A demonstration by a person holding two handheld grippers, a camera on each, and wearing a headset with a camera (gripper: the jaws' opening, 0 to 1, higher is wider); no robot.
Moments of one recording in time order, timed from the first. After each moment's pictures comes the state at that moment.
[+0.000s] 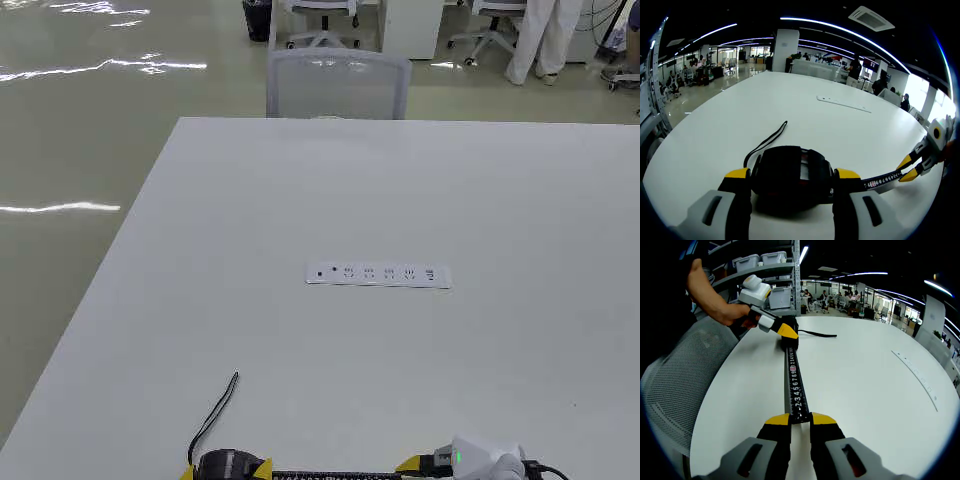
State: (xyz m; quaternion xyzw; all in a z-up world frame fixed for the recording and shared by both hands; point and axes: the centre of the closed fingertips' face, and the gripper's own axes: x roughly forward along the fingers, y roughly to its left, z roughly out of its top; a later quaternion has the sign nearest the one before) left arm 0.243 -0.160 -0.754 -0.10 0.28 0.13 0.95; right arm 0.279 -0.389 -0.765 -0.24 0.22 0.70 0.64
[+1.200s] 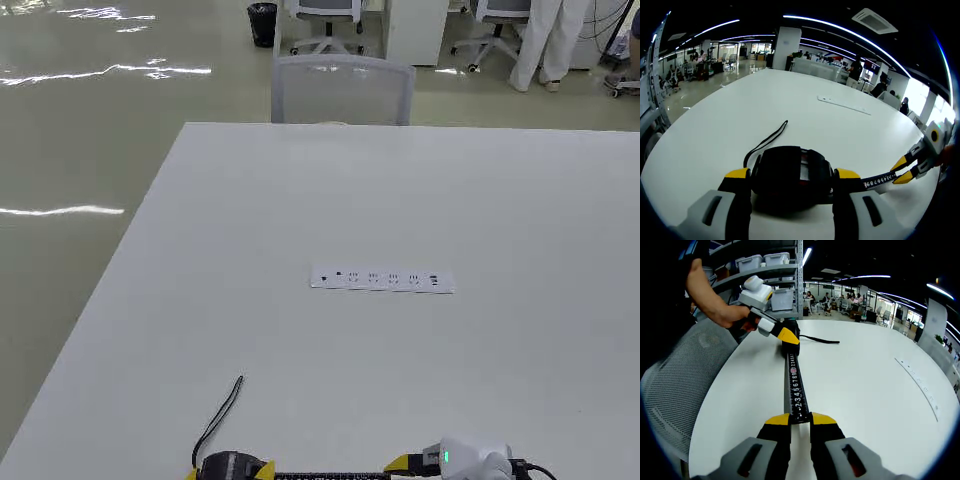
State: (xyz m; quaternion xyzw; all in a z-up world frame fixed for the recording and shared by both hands) left arm 0.243 -0.158 -0.753 -0.12 0.29 0.13 0.94; right arm 0.277 -0.366 -0.758 -0.24 0.21 0.70 0.63
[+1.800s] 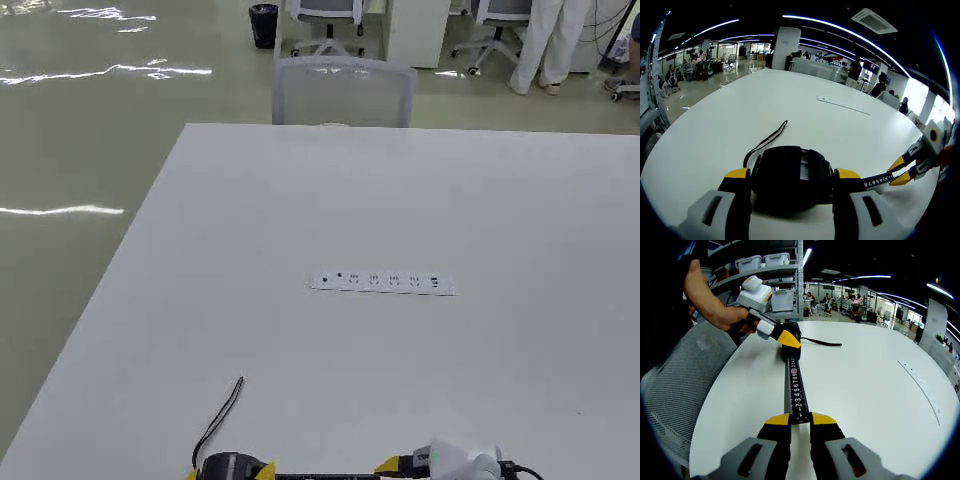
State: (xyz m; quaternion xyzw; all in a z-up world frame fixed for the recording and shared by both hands) left arm 0.243 -0.158 -0.752 -0.12 0.29 0.12 0.94; right arm 0.273 -0.351 -0.759 -0.23 0.21 0.71 0.63
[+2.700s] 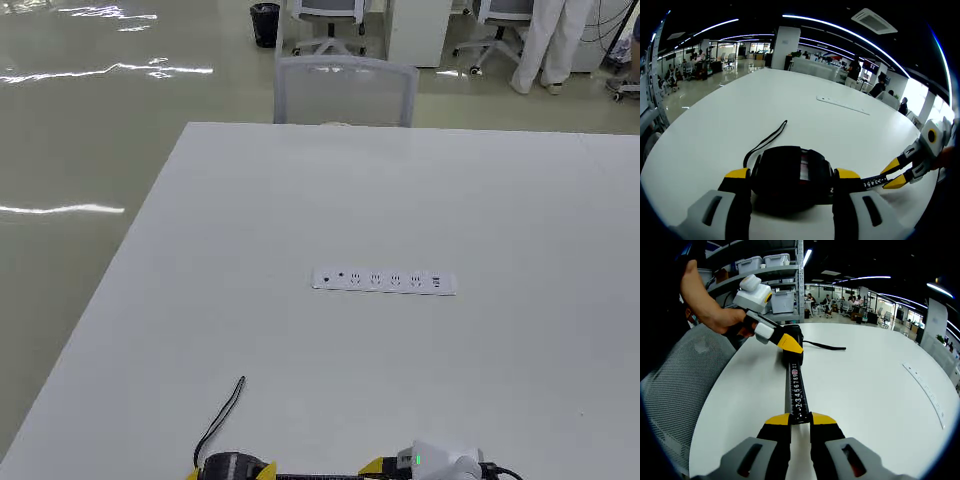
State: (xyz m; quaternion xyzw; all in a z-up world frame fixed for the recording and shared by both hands) left arm 0.242 -0.157 -0.752 -0.13 0.29 0.12 0.94; right arm 0.266 -0.329 -0.759 -0.23 0.21 0.71 0.63
